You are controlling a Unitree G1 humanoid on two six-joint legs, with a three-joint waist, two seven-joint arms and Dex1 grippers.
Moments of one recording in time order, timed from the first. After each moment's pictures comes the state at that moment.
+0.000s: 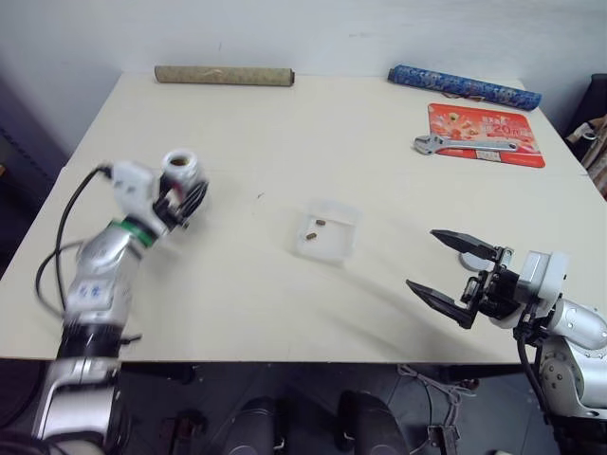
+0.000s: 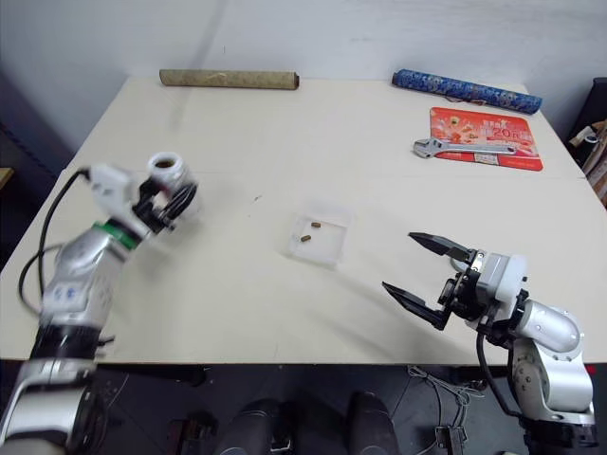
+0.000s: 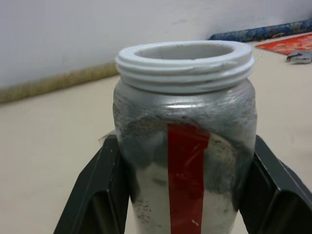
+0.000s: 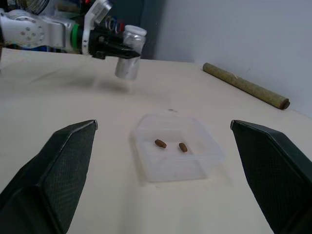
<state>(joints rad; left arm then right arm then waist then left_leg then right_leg) -0.34 0.60 0.23 0.23 -0.50 0.06 -0.44 -0.01 -0.56 -0.27 -0.21 0.61 -0.11 1.15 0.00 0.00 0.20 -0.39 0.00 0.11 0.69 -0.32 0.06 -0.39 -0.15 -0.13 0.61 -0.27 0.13</state>
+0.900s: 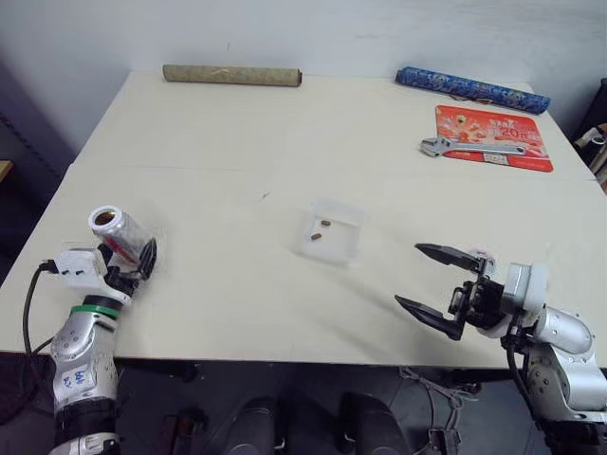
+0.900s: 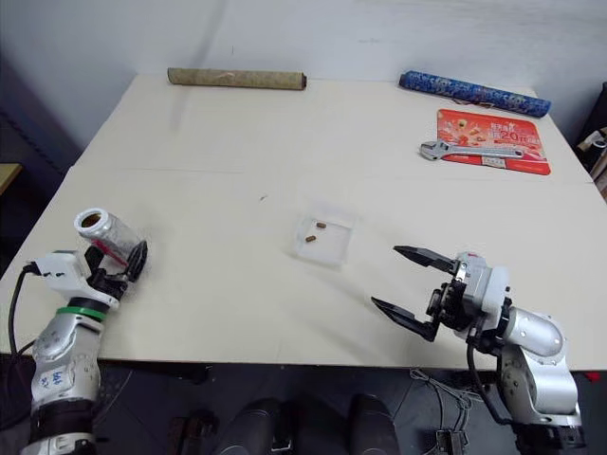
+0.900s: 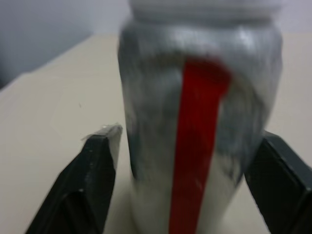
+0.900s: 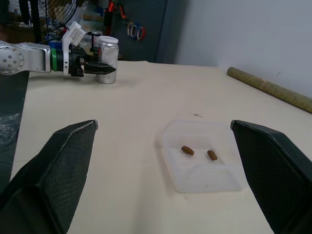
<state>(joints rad) -0.12 0.45 0.42 0.28 -0.42 -0.11 -0.38 0.02 -0.57 -0.23 -0.20 0.61 -0.13 1.18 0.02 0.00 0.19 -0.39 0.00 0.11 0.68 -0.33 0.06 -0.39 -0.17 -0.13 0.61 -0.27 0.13</state>
